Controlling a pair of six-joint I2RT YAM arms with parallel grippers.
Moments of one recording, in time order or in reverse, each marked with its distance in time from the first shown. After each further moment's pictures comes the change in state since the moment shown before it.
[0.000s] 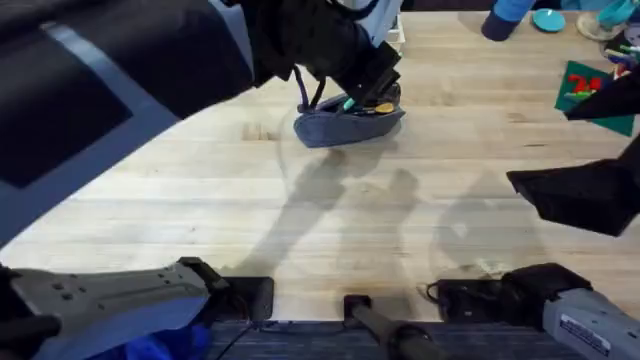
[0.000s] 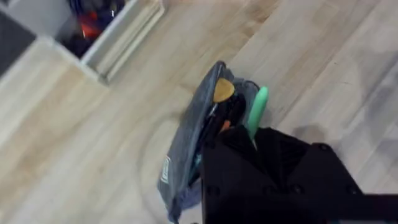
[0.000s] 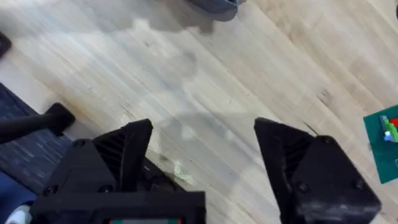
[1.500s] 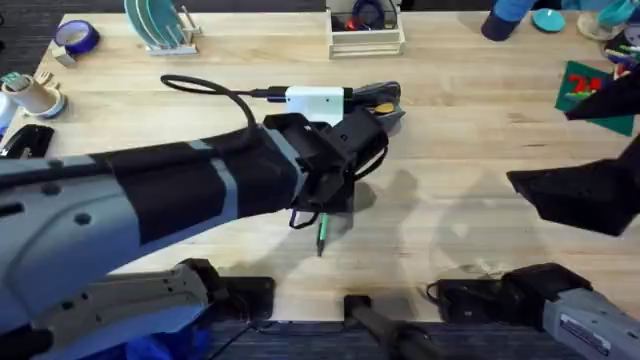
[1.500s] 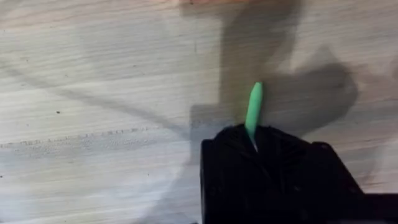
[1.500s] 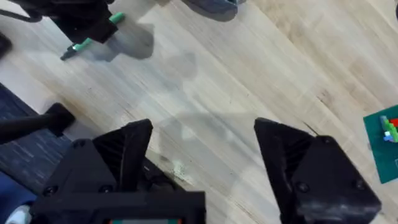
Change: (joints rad) left arm -0.236 0.000 -0.484 -0.117 -0.174 -1.001; right arm 0.000 0.000 0.000 0.000 0.000 0.000
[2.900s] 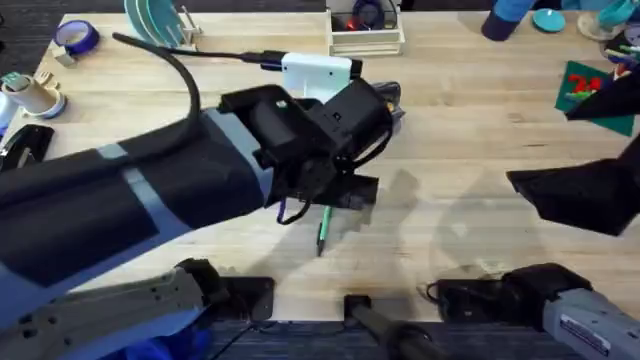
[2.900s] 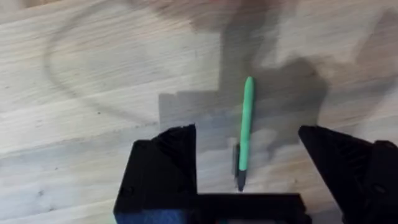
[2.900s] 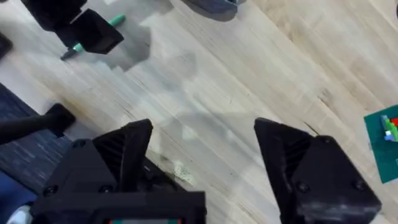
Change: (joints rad) left arm -0.002 -0.125 0.109 -0.168 -0.073 0.103; right arm 0.000 0.000 0.000 0.000 0.000 0.004
